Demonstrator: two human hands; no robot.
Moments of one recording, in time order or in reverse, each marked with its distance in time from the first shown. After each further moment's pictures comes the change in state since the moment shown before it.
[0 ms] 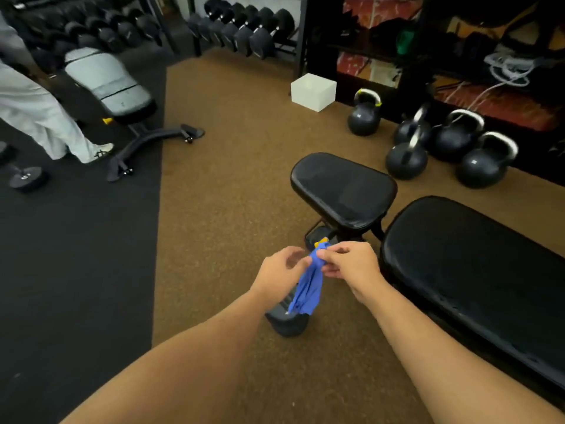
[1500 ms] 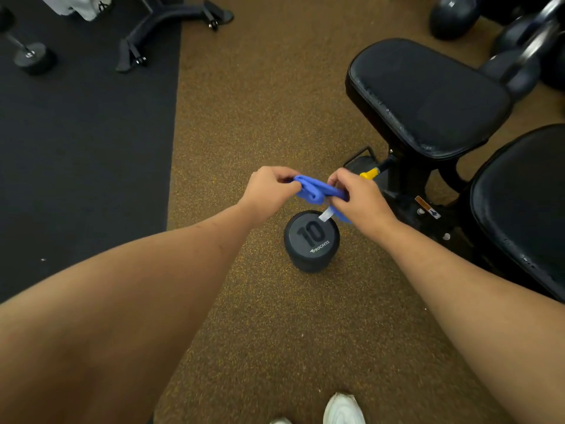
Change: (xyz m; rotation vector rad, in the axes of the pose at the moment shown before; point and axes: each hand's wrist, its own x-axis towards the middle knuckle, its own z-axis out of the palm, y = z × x) left_hand 0.054 -0.108 -0.033 -0.087 0.160 -0.131; right_hand 0.113 0.102 0.068 -0.704 -0.285 -0.567
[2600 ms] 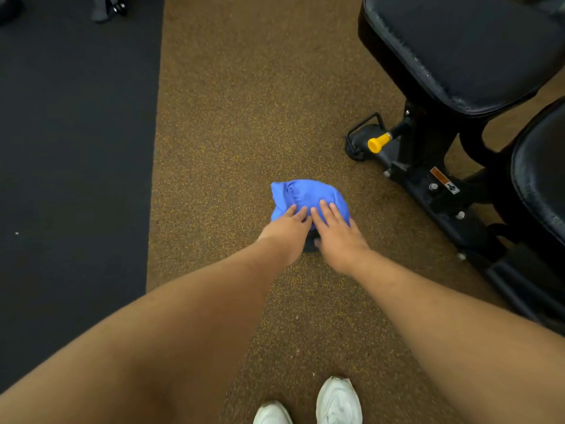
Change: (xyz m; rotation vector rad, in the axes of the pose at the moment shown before) left_hand -0.017 -0.119 0.109 1.072 -0.523 0.142; right_hand -0.059 0.067 0.129 -0.569 -0.434 0.180
